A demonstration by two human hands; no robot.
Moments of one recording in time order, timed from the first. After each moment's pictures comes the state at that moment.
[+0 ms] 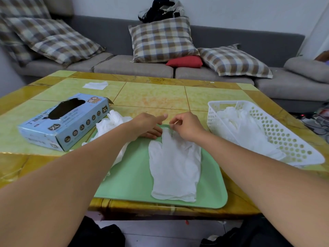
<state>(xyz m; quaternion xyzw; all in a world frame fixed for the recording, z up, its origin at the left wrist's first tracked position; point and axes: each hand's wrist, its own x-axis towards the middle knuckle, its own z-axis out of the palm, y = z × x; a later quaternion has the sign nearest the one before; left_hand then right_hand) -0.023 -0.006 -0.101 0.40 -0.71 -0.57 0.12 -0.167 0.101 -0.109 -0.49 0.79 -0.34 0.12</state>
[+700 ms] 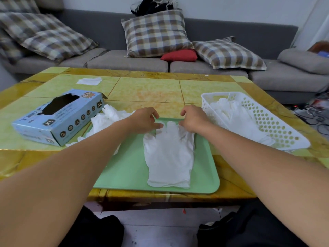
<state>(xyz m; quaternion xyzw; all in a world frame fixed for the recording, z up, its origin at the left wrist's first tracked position) -0.019 0.006 -0.099 0.31 -0.90 -0.28 0.09 -0.184 0.123 -0.100 -0.43 0.88 -0.19 0.07</state>
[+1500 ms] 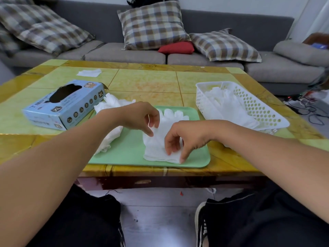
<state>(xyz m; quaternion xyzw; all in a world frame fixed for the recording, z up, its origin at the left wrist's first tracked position) 0.027 0.044 -0.069 0.14 -0.96 -0.23 -0.02 -0.120 0.210 -0.067 -0.72 0.62 0.01 0.30</state>
